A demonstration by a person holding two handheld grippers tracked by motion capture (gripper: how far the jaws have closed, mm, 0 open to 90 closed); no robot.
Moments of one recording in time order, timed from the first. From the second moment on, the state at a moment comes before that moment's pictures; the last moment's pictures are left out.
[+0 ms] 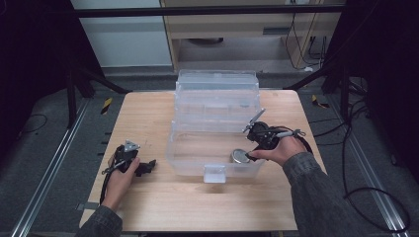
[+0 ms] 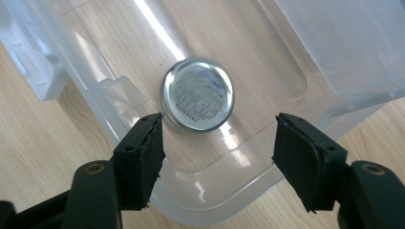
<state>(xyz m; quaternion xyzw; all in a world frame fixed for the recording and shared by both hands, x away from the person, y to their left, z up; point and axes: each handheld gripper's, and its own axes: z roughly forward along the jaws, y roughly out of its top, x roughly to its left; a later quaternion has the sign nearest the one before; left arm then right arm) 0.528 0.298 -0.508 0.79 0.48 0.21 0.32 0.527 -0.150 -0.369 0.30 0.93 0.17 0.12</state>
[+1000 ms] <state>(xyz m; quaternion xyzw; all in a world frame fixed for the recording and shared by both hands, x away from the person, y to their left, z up) 0.521 0.294 -0.485 0.80 0.44 0.23 0.35 0.527 -0.152 -0.347 0.28 0.93 0.19 0.15</state>
